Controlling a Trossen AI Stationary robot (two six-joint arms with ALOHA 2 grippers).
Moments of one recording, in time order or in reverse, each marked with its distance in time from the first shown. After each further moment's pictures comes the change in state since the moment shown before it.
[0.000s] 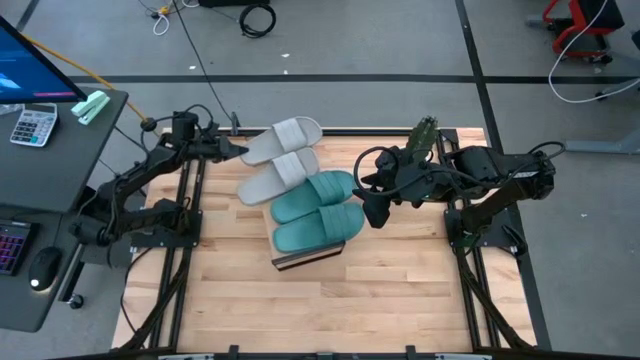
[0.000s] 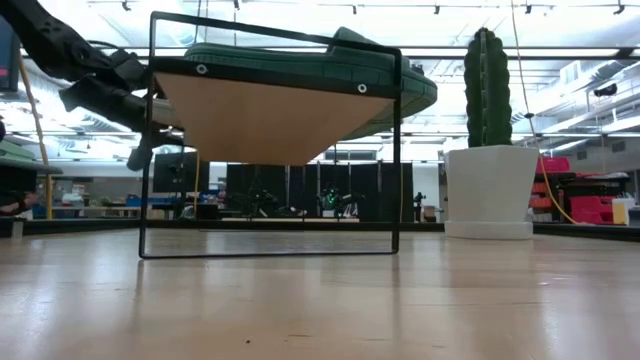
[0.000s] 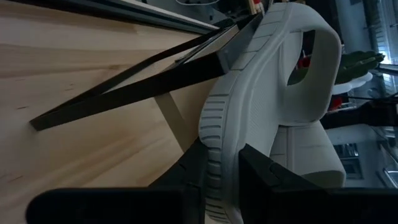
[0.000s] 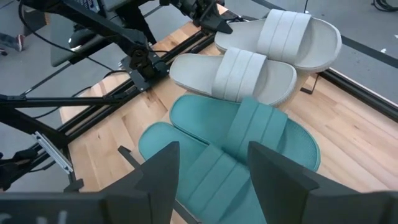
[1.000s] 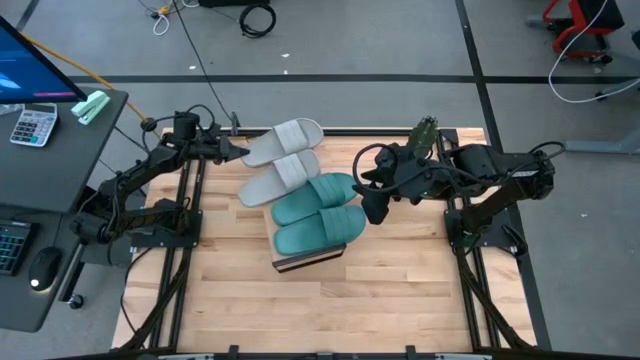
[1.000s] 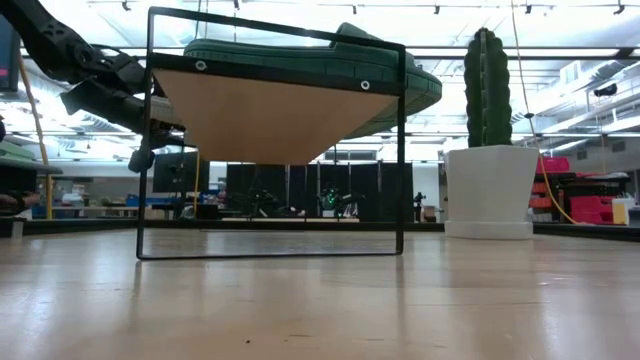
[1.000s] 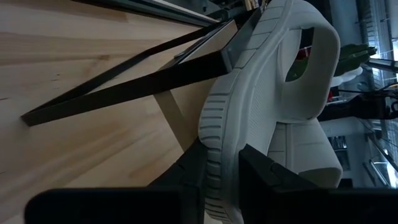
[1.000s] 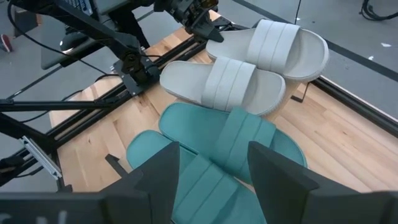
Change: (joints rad) left arm -0.001 0.018 -0.002 0.012 0.044 -0.001; right arm -0.020 0.000 0.000 0.000 0.019 -0.031
